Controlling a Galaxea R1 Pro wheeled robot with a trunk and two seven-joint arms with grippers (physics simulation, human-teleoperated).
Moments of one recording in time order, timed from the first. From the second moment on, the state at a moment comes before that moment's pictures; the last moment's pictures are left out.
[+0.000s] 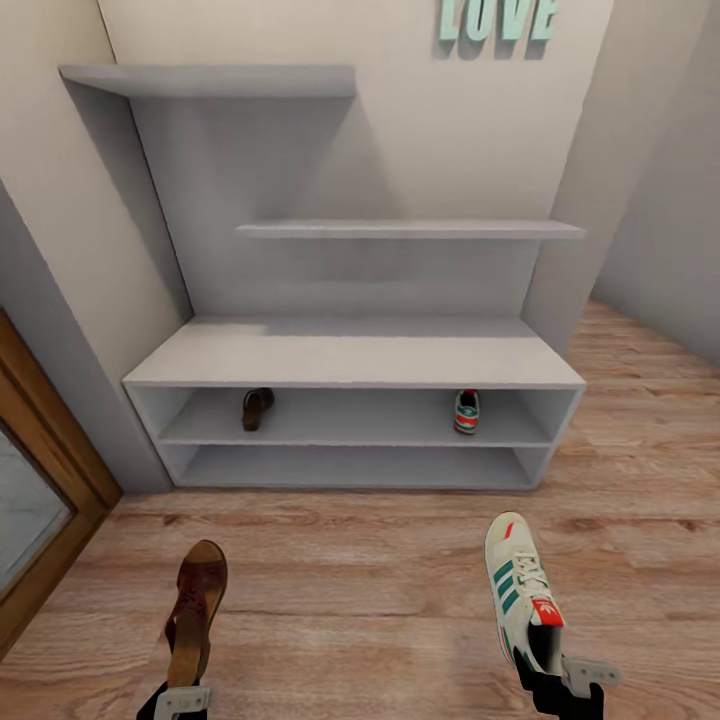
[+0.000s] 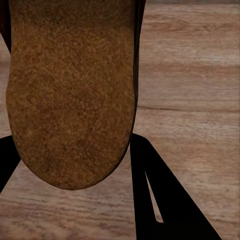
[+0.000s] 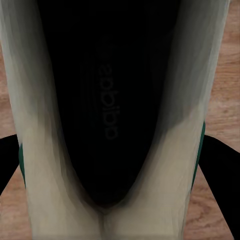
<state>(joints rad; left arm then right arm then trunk) -0.23 0.05 0.33 -0.33 -0.20 -0.58 -0.12 -0.30 -0.05 -0.76 -0.42 0.40 -0.48 0.38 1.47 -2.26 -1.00</state>
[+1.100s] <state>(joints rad) -0.72 -0.01 0.19 -0.34 -0.21 0.23 -0.12 -0.30 -0.11 -0.76 -0.42 0.39 -0.48 0.25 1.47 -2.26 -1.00</state>
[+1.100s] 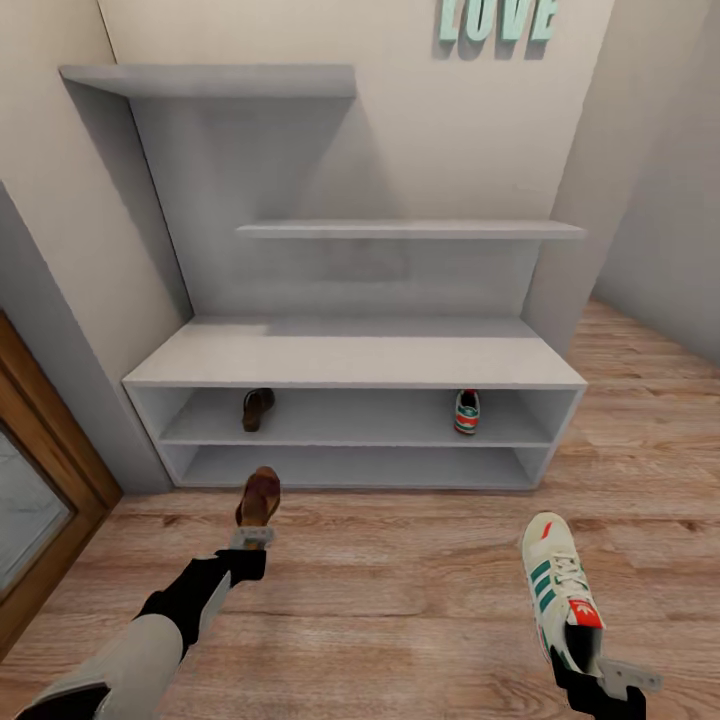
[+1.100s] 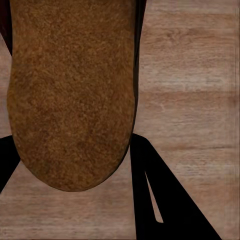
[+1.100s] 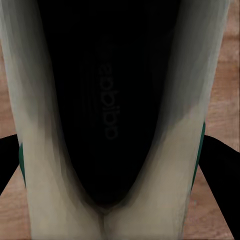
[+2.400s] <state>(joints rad) -0.78 -0.01 0.17 -0.42 -0.21 0.30 -0.11 -0.30 -0.13 -0.84 -0.42 0.39 -0.47 0.20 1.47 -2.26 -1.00</state>
